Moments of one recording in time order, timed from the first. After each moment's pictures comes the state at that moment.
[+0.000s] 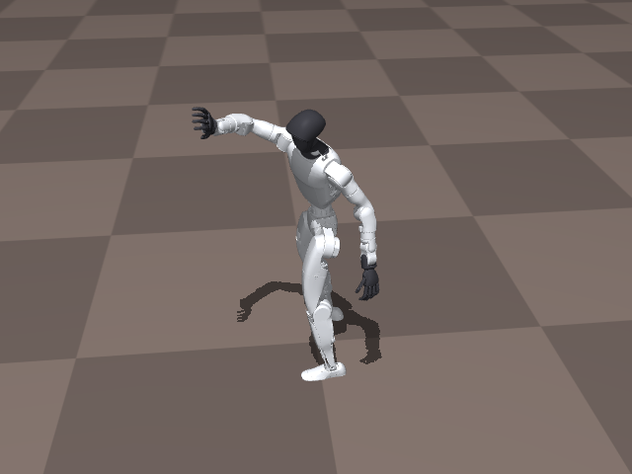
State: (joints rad) left arm 0.14 0.57 -0.07 0.98 -0.20 -0.12 0.18; right arm -2.07 -1.24 1.40 0.63 -0.77 0.21 -0.70; waist 0.55 -0.28 0.35; left_leg -0.20 0.06 -0.06 0.28 -0.13 -0.22; right_leg 0.02 -0.37 -0.57 0.20 0.08 0.22
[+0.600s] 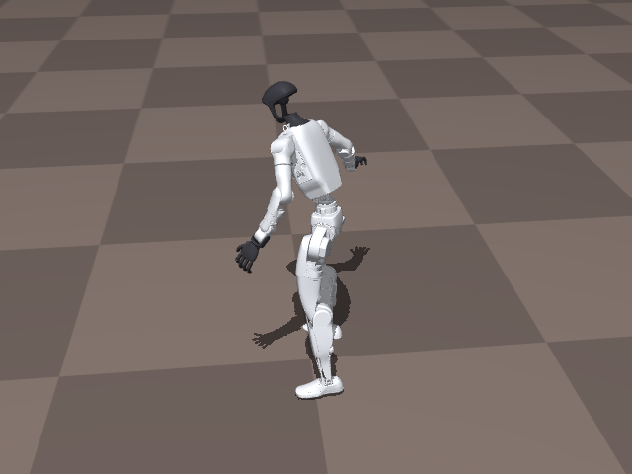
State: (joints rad) left arm -0.17 0.44 -0.23 0.81 -0.28 -0.09 0.20; right arm 0.10 -0.90 -0.13 1.00 0.08 0.10 -0.68; waist -0.17 0.06 0.45; left_leg 0.01 0.20 0.43 0.08 -0.03 -0.24; right_leg -0.22 -0.21 -0.11 0.16 0.04 0.21
